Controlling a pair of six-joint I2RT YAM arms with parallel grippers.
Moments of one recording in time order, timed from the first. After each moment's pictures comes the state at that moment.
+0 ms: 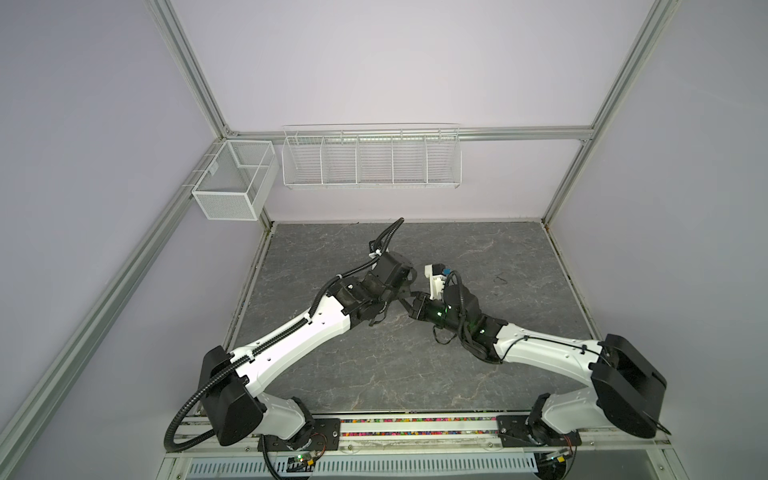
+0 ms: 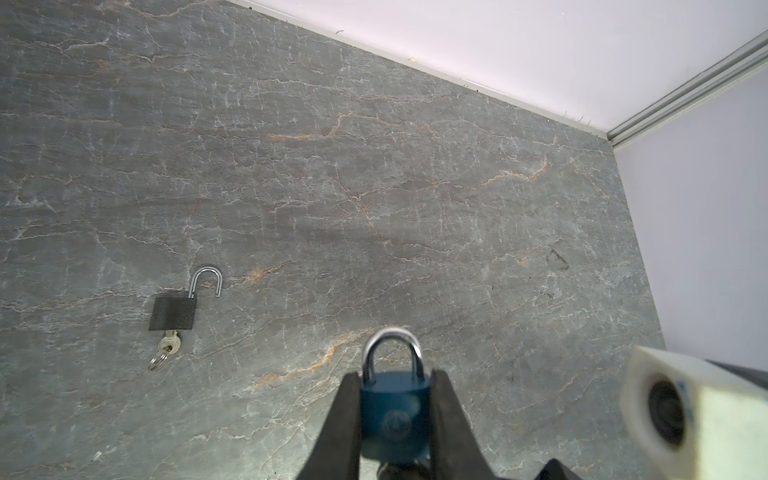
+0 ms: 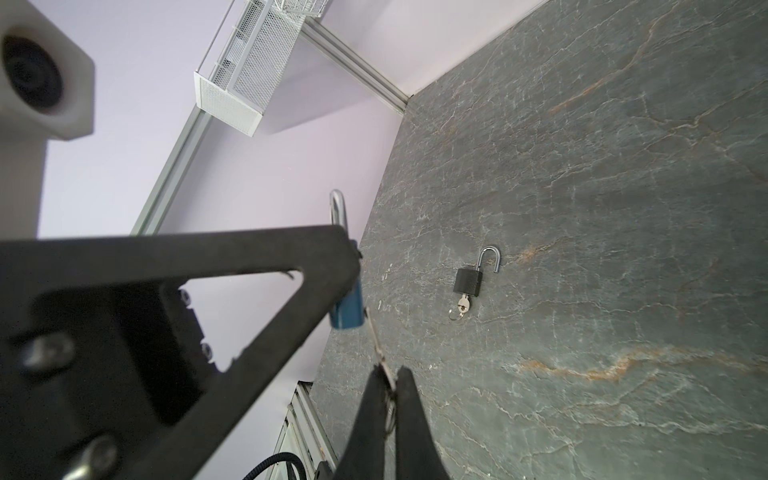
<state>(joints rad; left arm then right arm) -0.90 1.42 1.30 -0.64 -0.38 -0.83 0.89 1.42 0.76 0.41 -0.08 0.97</state>
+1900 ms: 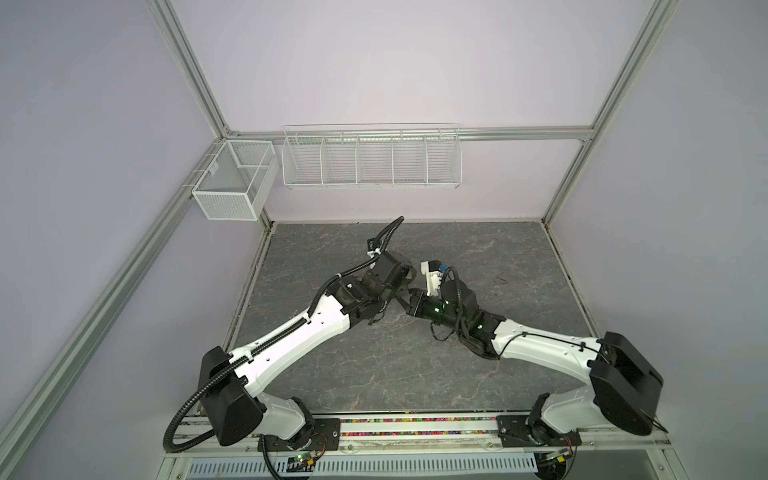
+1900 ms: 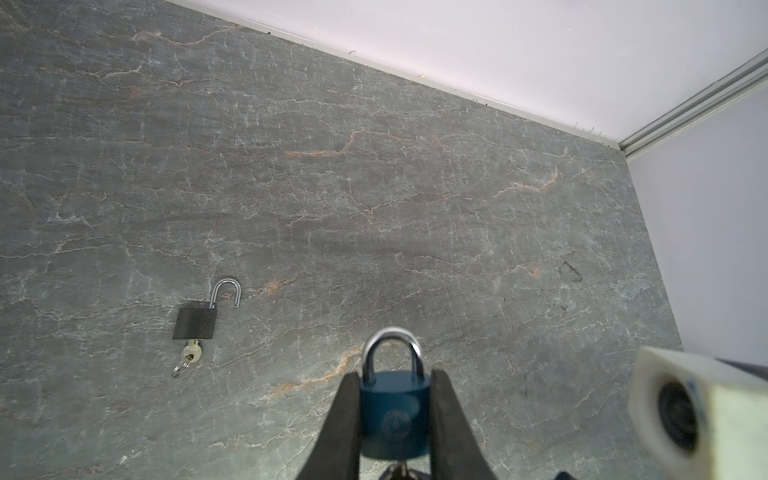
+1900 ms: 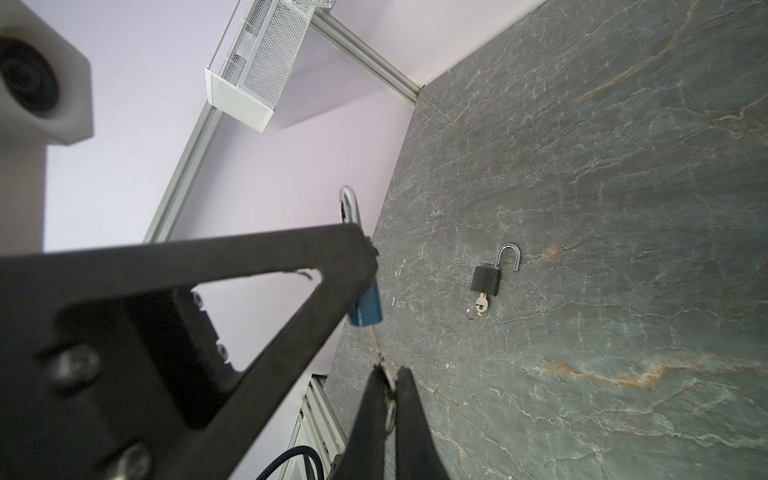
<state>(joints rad) -0.90 1.42 1.31 -0.66 -0.42 -0.82 0.89 1.44 0.82 0.38 -0.12 0.99</state>
